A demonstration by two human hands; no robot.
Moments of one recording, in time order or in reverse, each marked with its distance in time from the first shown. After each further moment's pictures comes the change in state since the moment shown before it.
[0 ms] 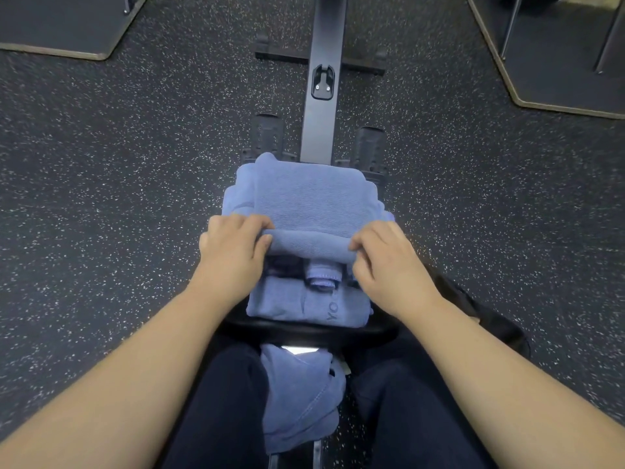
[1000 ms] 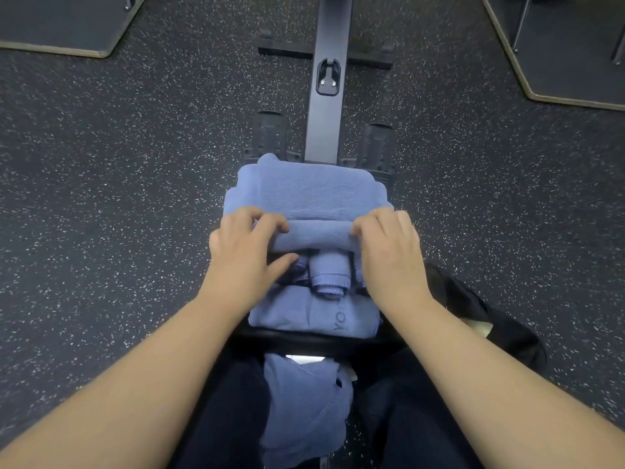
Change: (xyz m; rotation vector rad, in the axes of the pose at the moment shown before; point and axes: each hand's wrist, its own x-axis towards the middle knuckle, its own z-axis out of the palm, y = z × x) left_hand 0.006 -0.003 0.019 -0.071 0.096 0.130; right_hand 0.023 -0.001 0.025 -0.191 0.306 -0.020
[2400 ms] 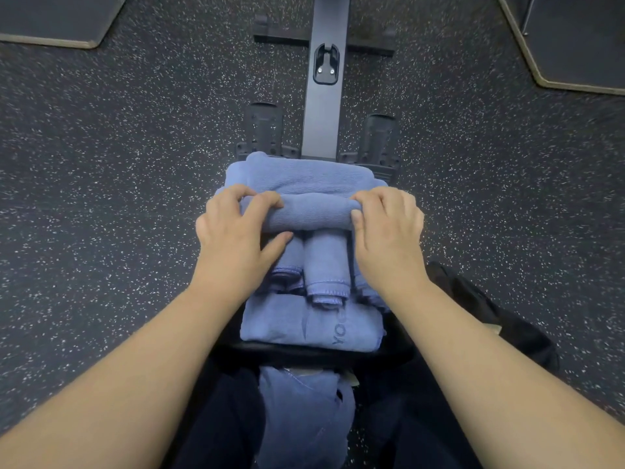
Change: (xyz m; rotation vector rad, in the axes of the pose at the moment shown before) left_hand 0.026 -0.004 0.011 0.005 0.089 0.014; right_hand 0.022 0.013 0.028 0.048 -0.022 0.163
